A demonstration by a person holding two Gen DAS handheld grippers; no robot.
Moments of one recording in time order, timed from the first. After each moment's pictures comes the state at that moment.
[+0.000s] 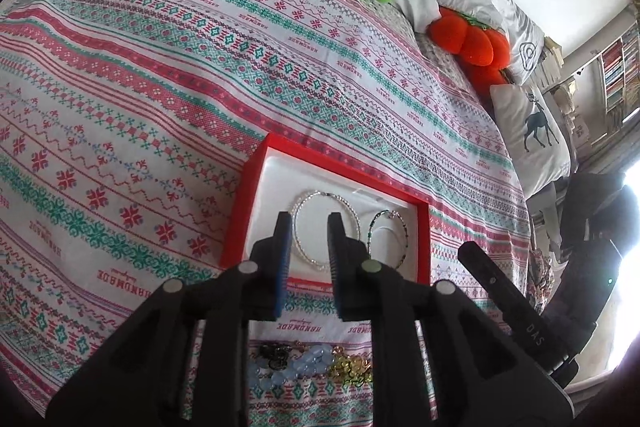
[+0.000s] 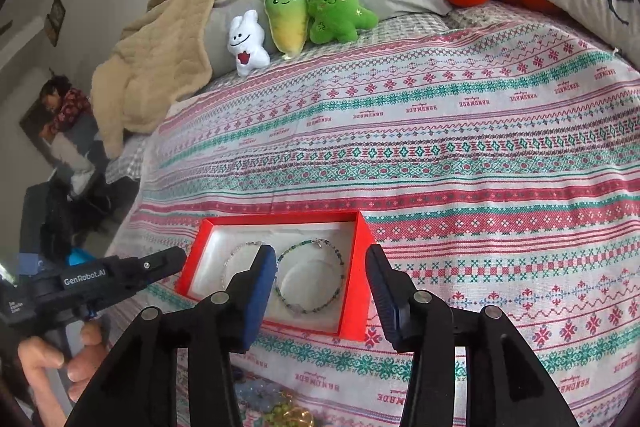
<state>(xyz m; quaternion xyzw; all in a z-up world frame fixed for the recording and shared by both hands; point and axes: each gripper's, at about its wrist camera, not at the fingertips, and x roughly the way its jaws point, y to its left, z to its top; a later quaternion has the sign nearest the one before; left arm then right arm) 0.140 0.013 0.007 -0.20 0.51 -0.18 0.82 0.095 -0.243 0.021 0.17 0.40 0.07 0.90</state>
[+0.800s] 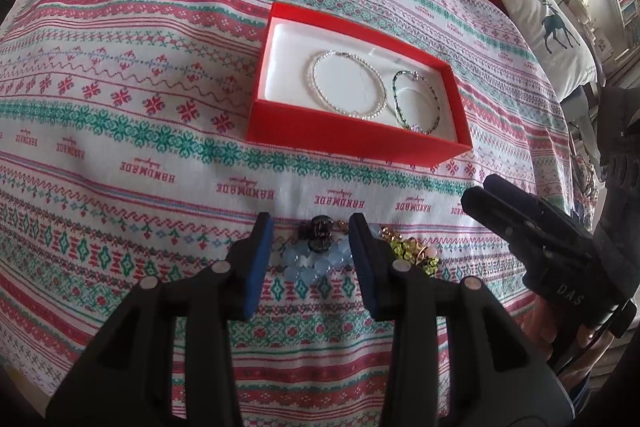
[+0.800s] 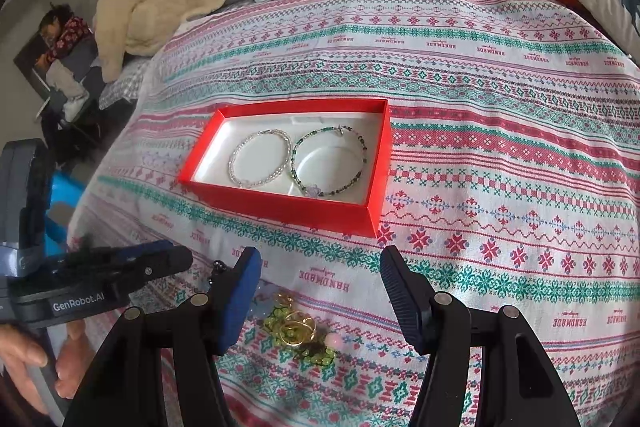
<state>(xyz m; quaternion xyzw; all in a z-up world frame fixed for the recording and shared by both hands) 0.078 -0.003 -0.018 -0.07 0.58 -0.18 0.79 0.057 -0.209 -0.001 0.10 0.50 0.09 0.86</state>
